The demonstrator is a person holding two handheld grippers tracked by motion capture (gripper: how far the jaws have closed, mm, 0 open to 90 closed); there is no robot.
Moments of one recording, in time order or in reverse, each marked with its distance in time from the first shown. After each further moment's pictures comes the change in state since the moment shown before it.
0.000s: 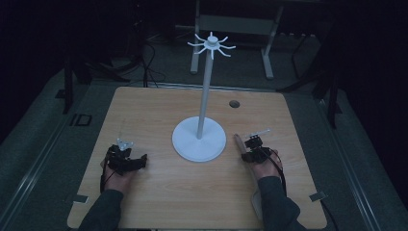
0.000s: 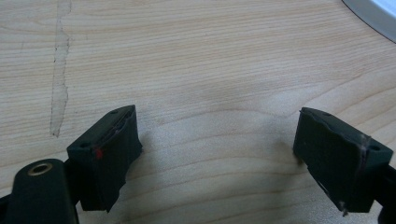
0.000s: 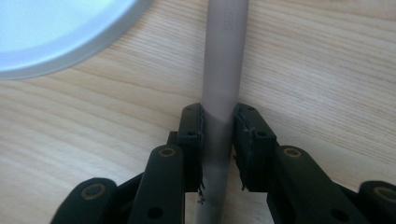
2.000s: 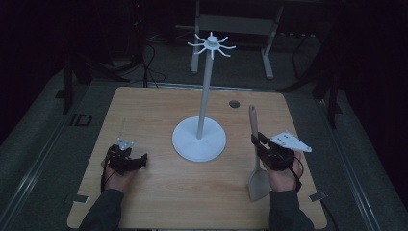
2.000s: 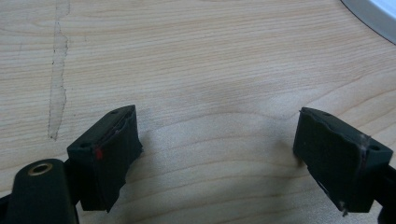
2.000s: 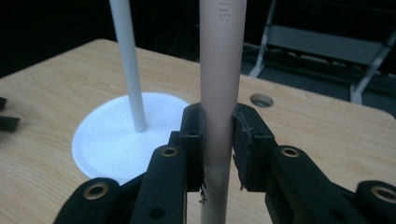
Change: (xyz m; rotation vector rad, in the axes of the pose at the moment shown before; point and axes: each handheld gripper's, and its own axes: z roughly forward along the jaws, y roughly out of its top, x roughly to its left) left arm -0.001 0.001 0.001 -0.001 0.001 -0.001; right arm 0.015 -0.030 -0.125 -0.736 0.039 -0.111
